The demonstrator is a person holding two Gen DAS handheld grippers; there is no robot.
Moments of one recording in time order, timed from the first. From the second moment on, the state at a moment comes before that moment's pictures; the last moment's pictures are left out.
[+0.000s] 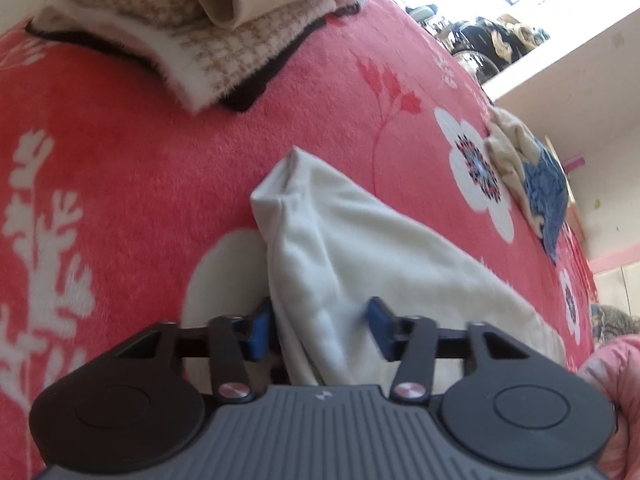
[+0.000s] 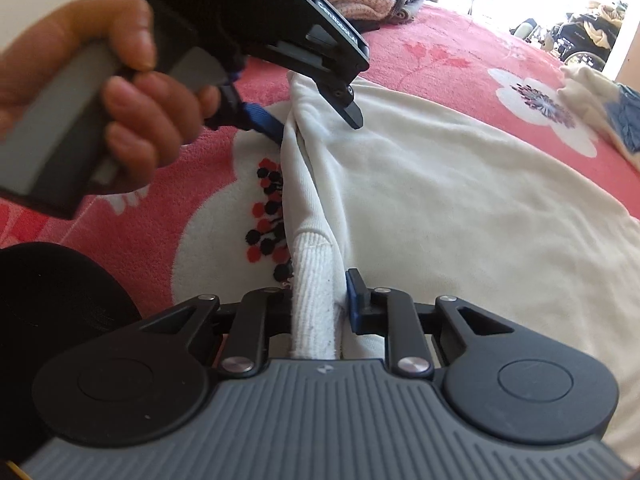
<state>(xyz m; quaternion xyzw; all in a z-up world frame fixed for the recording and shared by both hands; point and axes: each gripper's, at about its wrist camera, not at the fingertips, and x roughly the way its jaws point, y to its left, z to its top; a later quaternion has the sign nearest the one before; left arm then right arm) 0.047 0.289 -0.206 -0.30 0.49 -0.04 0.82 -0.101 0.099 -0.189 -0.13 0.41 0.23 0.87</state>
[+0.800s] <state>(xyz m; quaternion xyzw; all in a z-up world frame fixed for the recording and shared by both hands) 0.065 0.131 -0.089 -0.22 0.41 -0.12 0.88 -0.092 -0.021 -0.122 -0.02 0.35 0.17 0.92</state>
